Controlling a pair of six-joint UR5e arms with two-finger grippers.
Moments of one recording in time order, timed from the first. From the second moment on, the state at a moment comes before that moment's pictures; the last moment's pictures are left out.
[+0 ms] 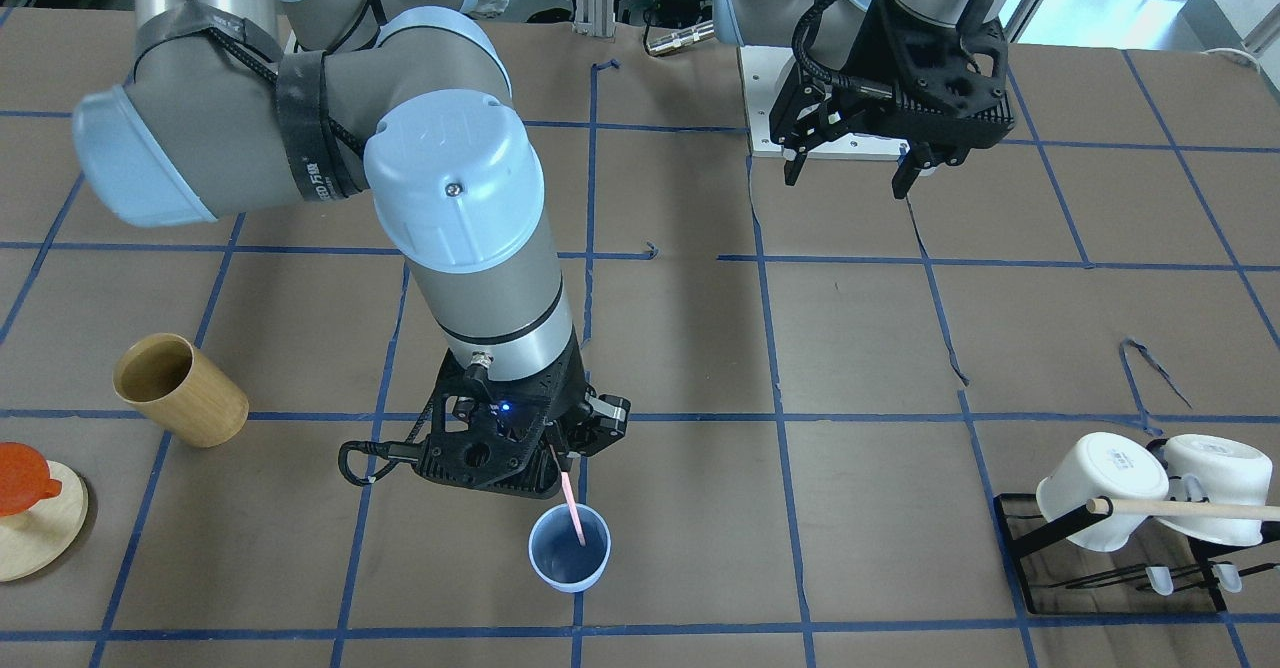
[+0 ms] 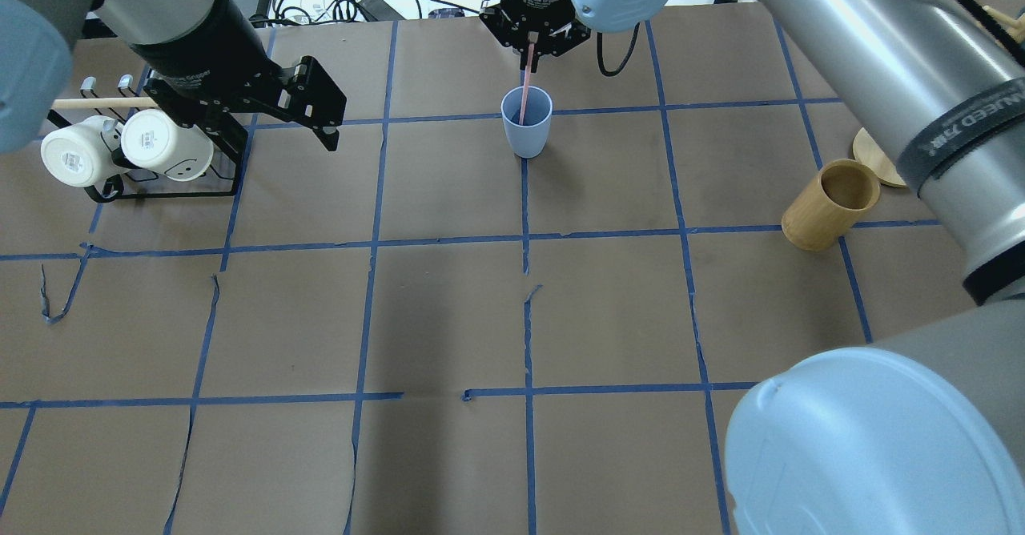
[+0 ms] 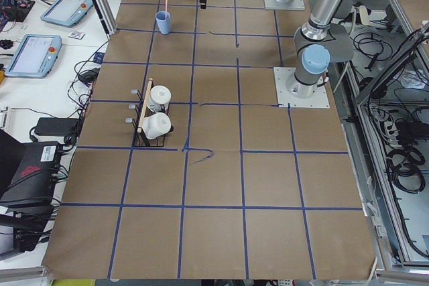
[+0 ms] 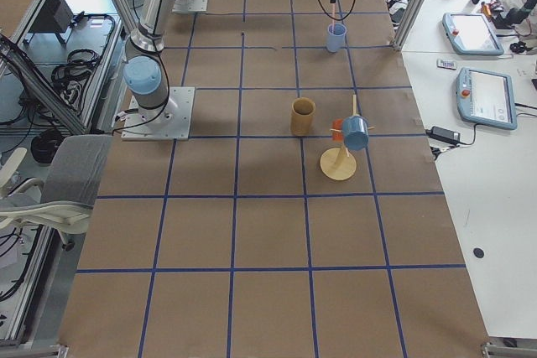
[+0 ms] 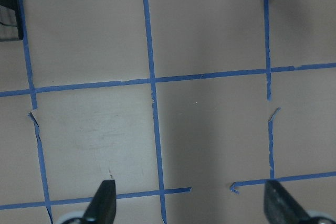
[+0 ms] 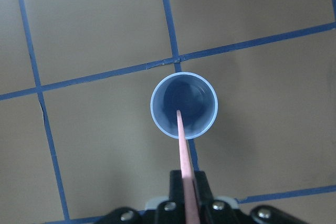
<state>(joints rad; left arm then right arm) -1.60 -1.54 -1.53 -1.59 1.52 0.04 1.85 -1.03 1.11 -1.82 -1.49 0.48</state>
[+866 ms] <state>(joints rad) -1.60 -1.54 -1.53 -1.59 1.52 0.04 1.82 -1.12 1.07 -1.63 -1.57 0.33</state>
